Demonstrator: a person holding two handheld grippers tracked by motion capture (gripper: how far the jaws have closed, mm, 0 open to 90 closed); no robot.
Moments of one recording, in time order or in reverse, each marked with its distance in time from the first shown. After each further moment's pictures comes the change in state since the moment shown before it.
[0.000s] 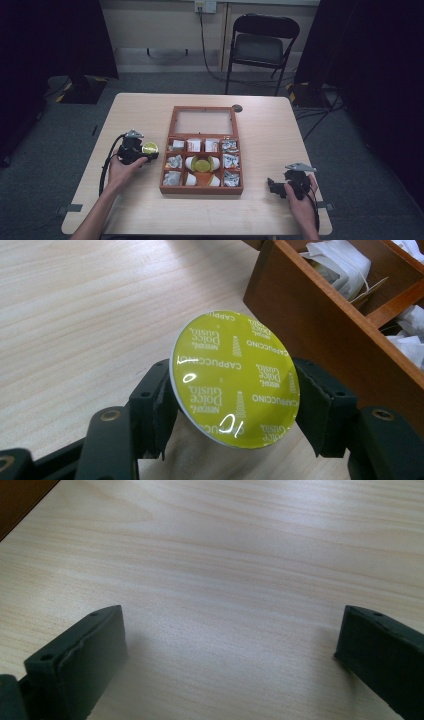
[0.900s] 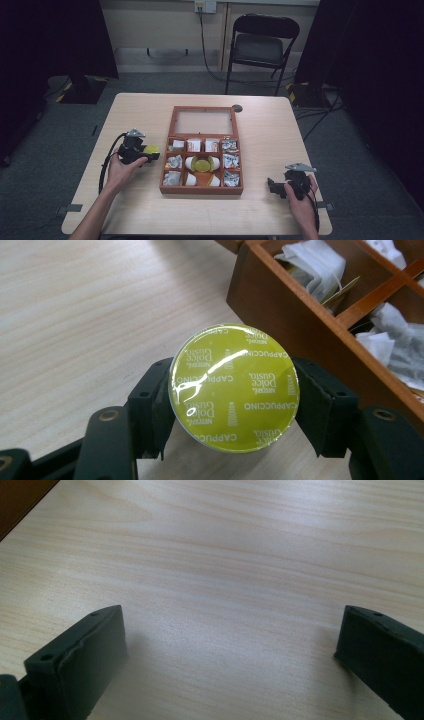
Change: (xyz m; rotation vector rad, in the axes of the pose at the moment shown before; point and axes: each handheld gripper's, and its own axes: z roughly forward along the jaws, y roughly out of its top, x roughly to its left) left arm -0.004 0.005 -0.003 0.032 -0.026 0.020; right arm 0.000 0.000 0.000 0.000 -0.002 0.003
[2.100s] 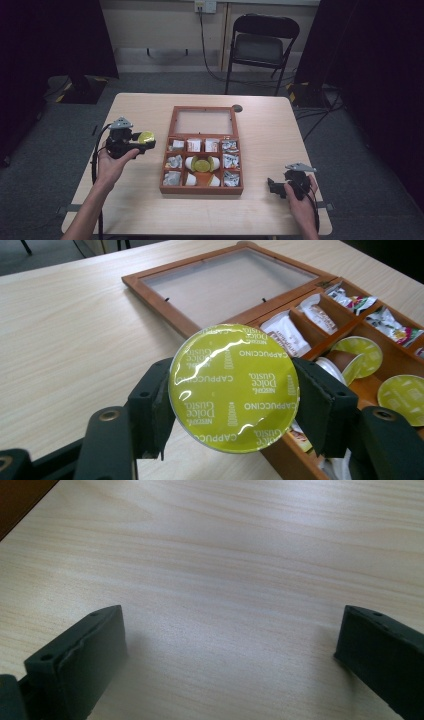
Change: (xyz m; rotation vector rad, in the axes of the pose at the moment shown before) left arm -0.020 0.028 -0.068 -0.207 -0.012 0.024; right arm 0.000 0.000 0.000 0.000 -0.001 -0.001
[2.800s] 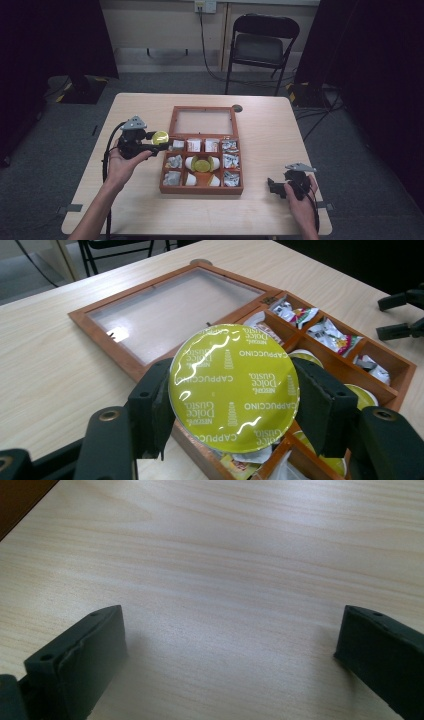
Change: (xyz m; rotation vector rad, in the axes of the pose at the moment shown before) left arm -0.041 0.024 0.002 -0.033 -0.085 0.089; right arm 0.000 0.000 0.000 0.000 0.000 0.000
